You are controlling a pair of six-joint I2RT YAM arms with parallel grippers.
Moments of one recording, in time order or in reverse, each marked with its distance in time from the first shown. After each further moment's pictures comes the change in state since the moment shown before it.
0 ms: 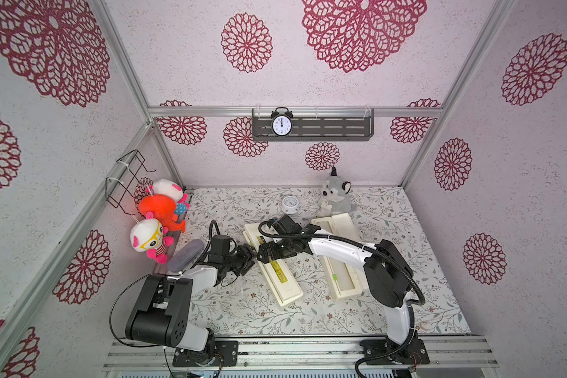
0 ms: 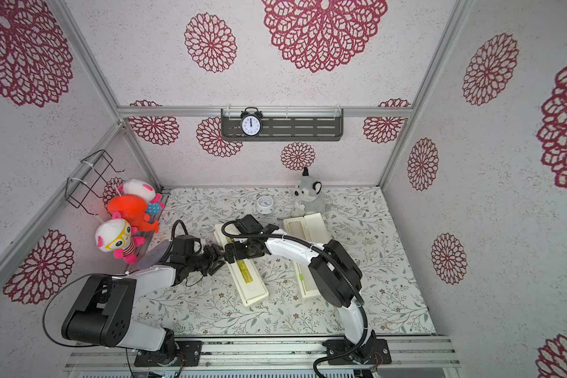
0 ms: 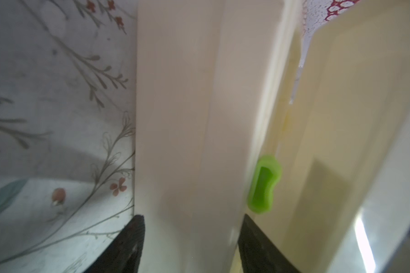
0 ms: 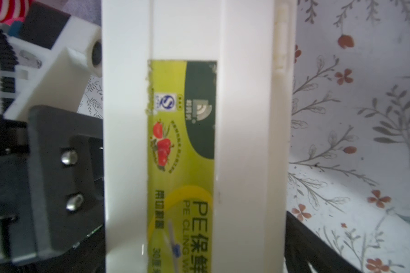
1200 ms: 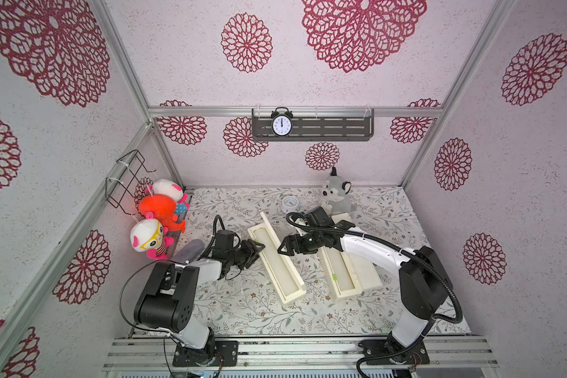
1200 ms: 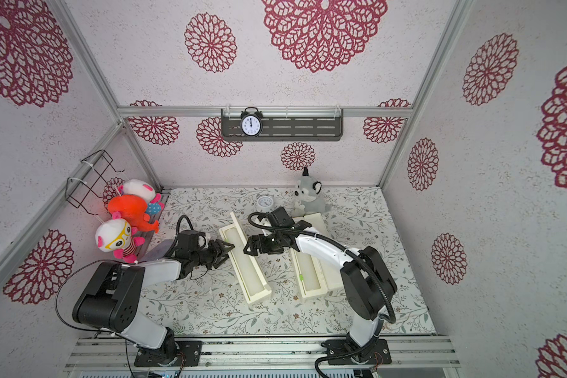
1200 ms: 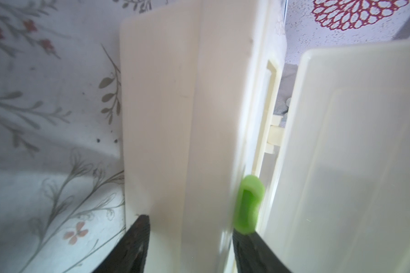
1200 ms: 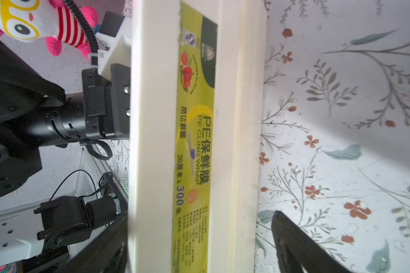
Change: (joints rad) left arm -0.016 0.108 0.073 0.068 0.017 0.022; right arm -0.211 -0.273 -0.291 0.075 -0.249 -0.023
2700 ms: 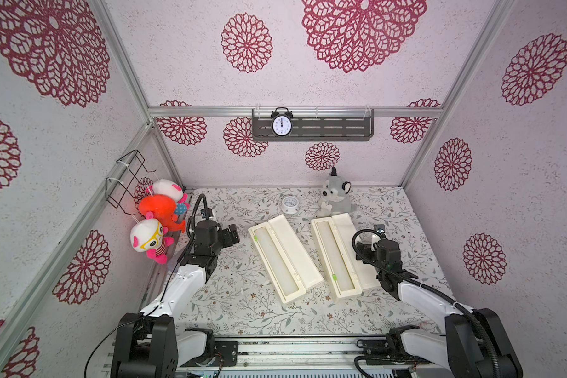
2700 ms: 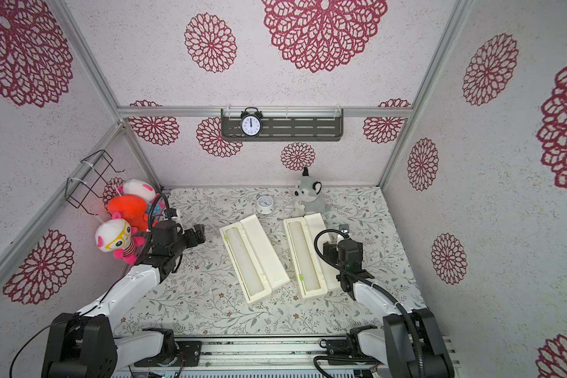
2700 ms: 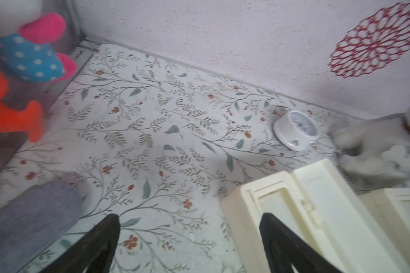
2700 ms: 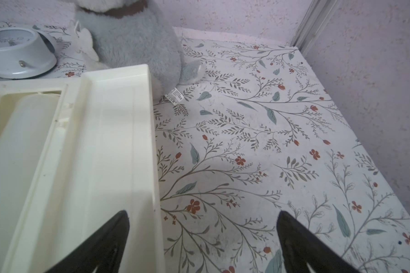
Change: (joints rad) left arm 0.112 -0.371 0.040 -0.203 -0.693 0.796; right arm -0.474 -0.539 -0.896 0.771 0.724 -0.436
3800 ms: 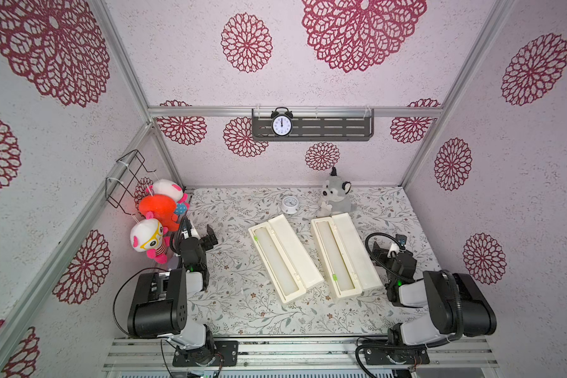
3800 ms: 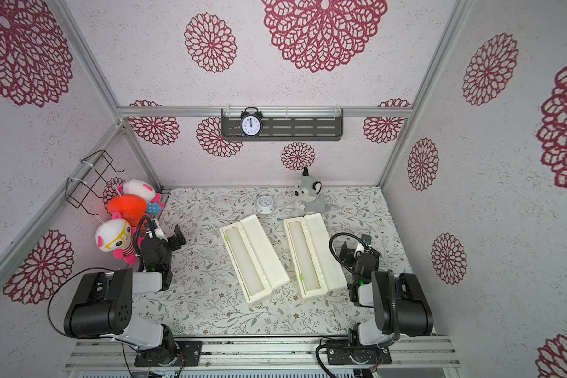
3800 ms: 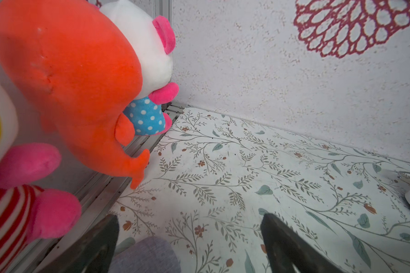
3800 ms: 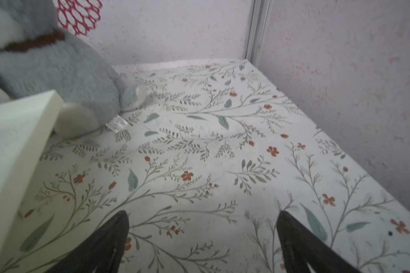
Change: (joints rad) left arm 0.216 0.318 -0.237 0.860 -0.073 0.163; right arm -0.256 0.337 -0.215 0.732 -0.123 0.024
